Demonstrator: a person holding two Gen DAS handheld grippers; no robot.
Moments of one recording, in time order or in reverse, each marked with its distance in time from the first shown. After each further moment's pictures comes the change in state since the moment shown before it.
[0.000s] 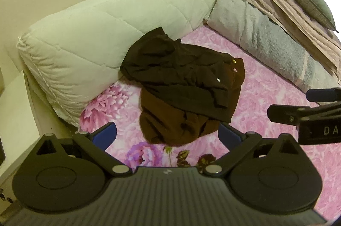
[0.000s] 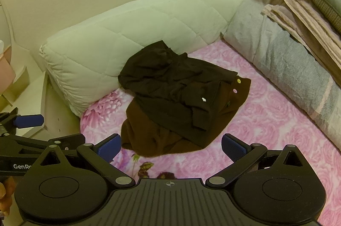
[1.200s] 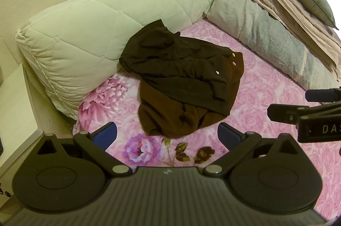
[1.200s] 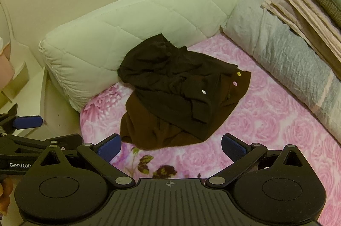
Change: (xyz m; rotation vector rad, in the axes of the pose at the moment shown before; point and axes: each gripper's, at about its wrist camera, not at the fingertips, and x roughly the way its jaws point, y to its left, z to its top) left arm 0.001 -0.003 -0.013 -0.014 0.045 -0.028; right arm 0.003 -0.003 -0.010 0.012 0.022 0.000
